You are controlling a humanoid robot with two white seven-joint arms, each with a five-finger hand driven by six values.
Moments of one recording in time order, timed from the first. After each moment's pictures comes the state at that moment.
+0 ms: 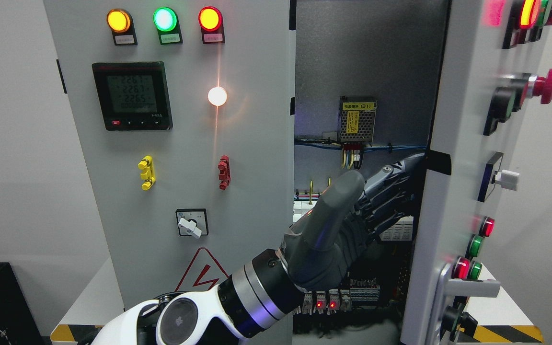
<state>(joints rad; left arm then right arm) -1.08 0.35 -0.91 -2.00 0.96 0.02 0.12 0.12 0.12 0.09 -0.10 -0.10 -0.05 0.00</state>
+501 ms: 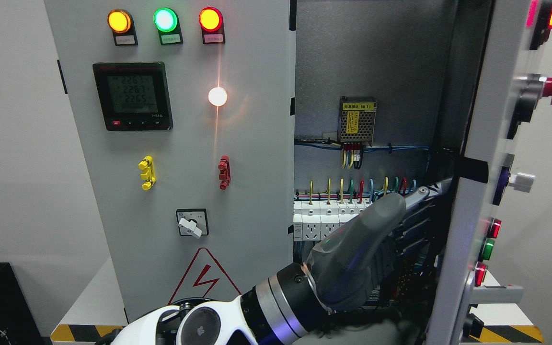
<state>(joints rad) -1.08 0.30 -0.97 -2.00 0.96 0.04 0.12 0.12 0.12 0.09 -0.10 -0.10 -0.05 0.00</state>
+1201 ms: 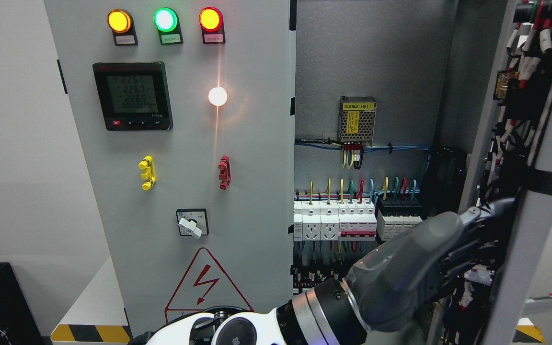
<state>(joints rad) -1.12 0.21 -1.02 -1.96 0.99 0.05 0.12 0.12 0.12 0.09 -0.10 -0.10 -0.05 0.00</state>
